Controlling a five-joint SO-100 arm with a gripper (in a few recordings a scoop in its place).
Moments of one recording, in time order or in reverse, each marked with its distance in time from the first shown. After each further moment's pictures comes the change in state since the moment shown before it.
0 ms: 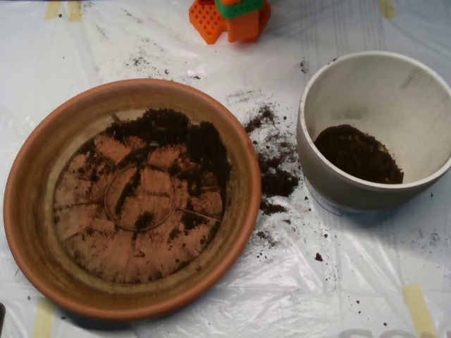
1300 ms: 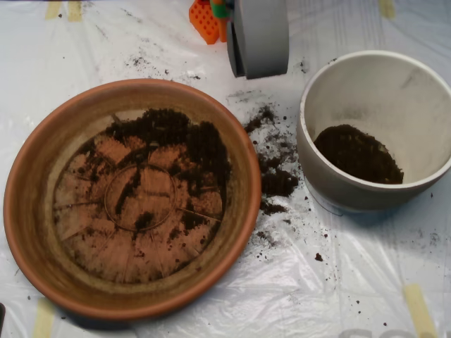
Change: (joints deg) arm 12.3 42.5 59.8 -20.4 6.9
